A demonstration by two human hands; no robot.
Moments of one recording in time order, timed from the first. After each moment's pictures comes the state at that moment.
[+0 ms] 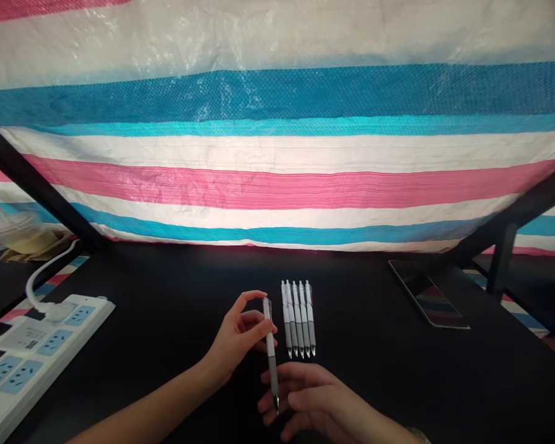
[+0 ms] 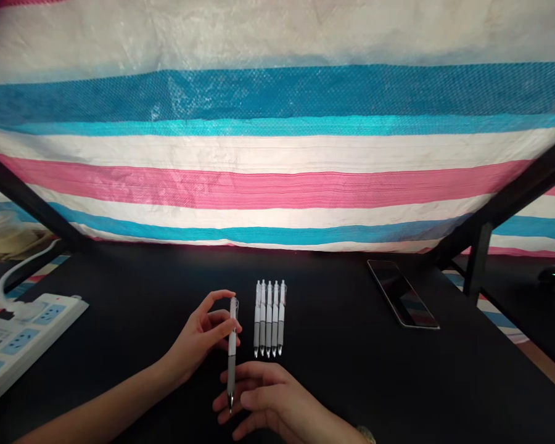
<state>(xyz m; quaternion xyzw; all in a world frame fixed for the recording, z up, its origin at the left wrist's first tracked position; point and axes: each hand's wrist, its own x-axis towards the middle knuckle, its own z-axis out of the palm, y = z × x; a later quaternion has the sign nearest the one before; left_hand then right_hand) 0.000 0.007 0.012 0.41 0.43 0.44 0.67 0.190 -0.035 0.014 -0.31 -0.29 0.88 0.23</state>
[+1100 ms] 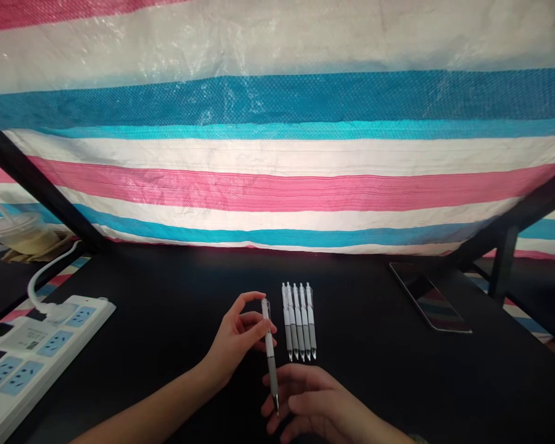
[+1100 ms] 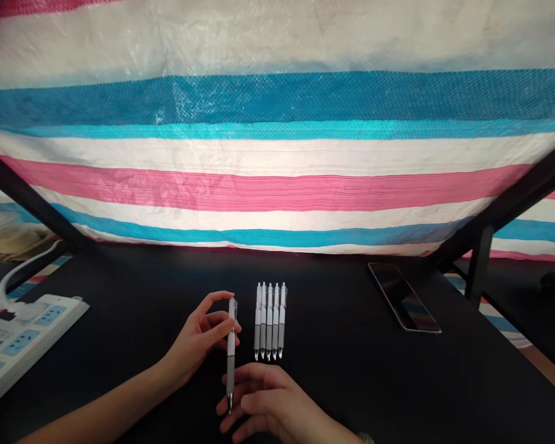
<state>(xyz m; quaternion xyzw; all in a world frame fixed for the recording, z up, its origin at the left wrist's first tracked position) -0.002 0.009 0.010 0.40 0.44 0.45 0.67 0.189 -0.035 0.011 -0.32 -0.29 0.87 0.24</state>
